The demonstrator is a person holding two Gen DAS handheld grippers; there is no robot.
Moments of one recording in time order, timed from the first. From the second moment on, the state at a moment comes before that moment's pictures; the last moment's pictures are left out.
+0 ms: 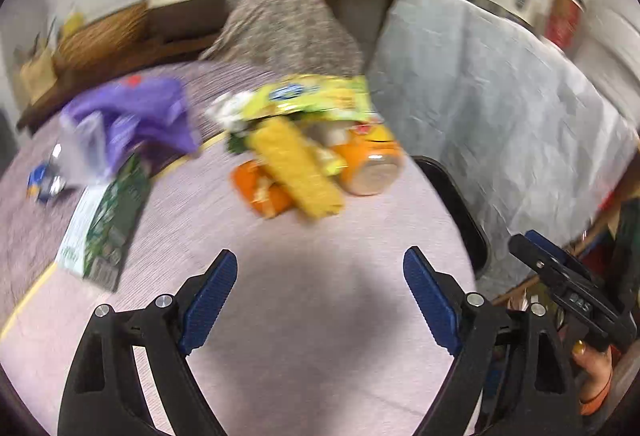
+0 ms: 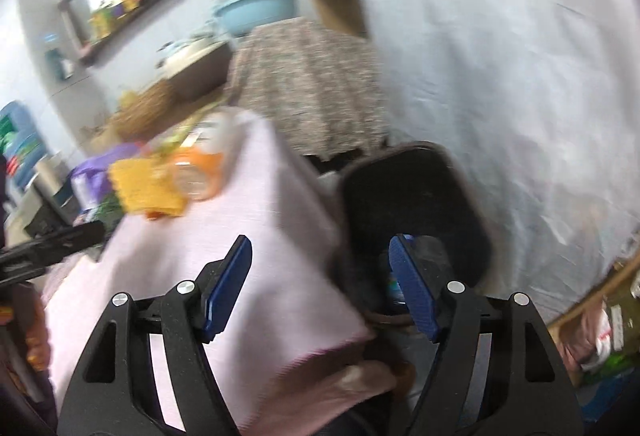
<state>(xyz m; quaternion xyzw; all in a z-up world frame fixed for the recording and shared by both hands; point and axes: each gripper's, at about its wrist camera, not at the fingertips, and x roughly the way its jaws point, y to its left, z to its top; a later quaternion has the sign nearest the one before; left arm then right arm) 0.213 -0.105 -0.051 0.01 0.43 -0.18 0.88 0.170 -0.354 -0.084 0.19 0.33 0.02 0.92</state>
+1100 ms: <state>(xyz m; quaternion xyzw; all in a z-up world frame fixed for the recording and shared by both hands) 0.274 -0.088 -0.053 -0.07 0.44 -0.17 0.88 0.414 -0.298 -0.066 0.32 0.39 0.16 0.85</state>
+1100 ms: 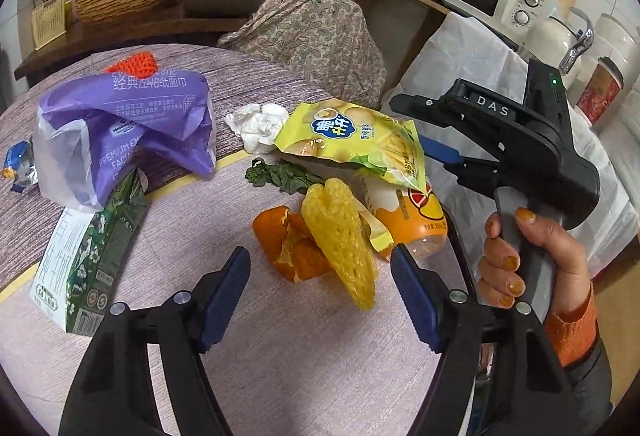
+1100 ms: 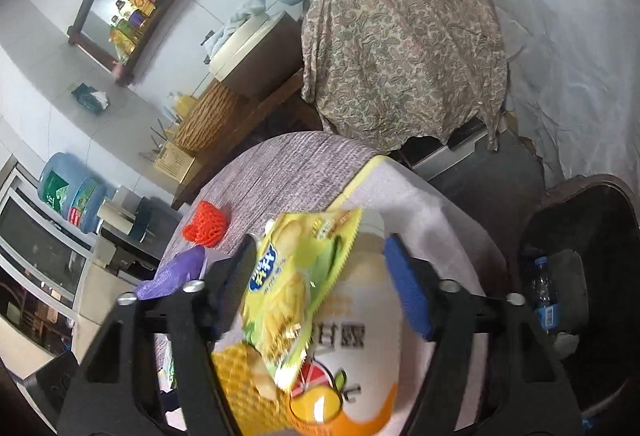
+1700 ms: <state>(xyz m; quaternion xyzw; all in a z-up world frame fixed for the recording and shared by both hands) 0.262 -0.069 -0.049 -0.09 0.43 -0.17 0.88 0.371 -0.259 -0.021 0.27 0.33 0.26 0.87</state>
